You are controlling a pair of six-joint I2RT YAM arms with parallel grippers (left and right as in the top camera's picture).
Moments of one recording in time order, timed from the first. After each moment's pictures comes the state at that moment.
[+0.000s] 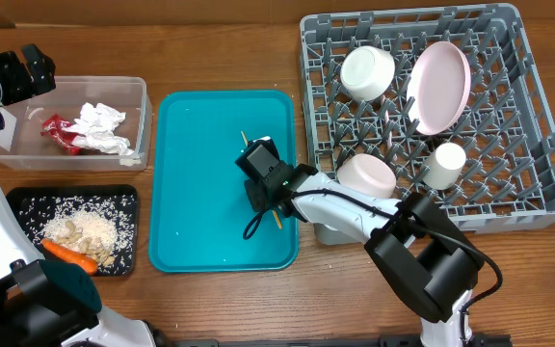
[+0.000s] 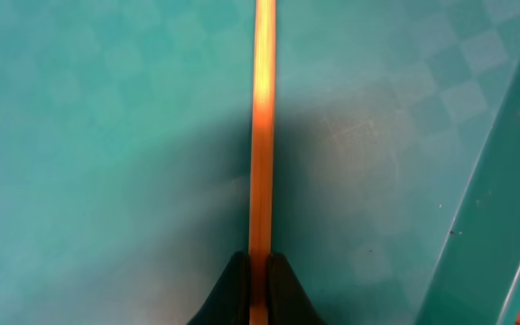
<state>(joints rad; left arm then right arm) 0.52 1.78 1.94 -1.00 0.34 0.08 0.81 2.02 1.27 -0.38 0.13 0.41</state>
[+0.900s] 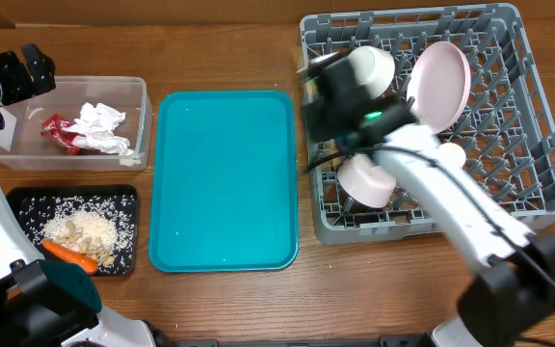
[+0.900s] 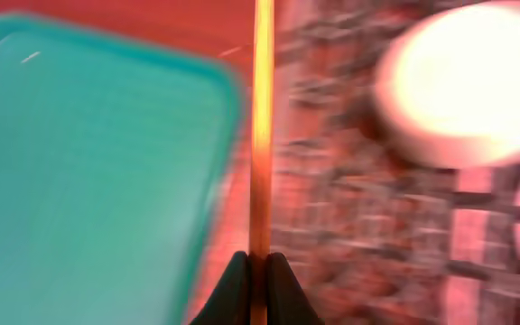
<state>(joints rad) 0.52 1.78 1.94 -1.00 0.34 0.08 0.46 1.73 1.54 -0.76 0.11 0.16</state>
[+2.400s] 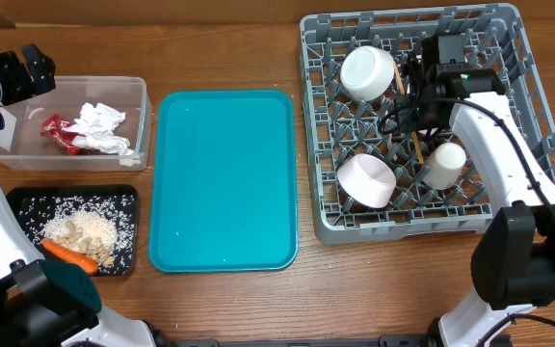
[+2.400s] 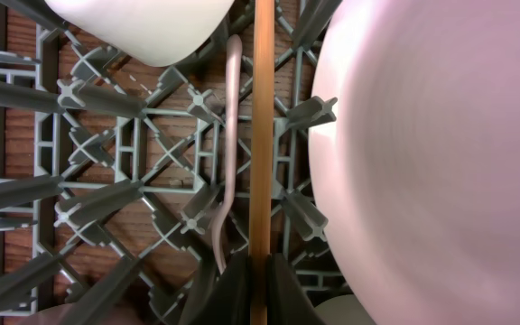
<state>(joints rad) 0.52 1.78 1.94 -1.00 0.34 0.08 0.07 1.86 1.56 -0.90 0.04 -0.07</state>
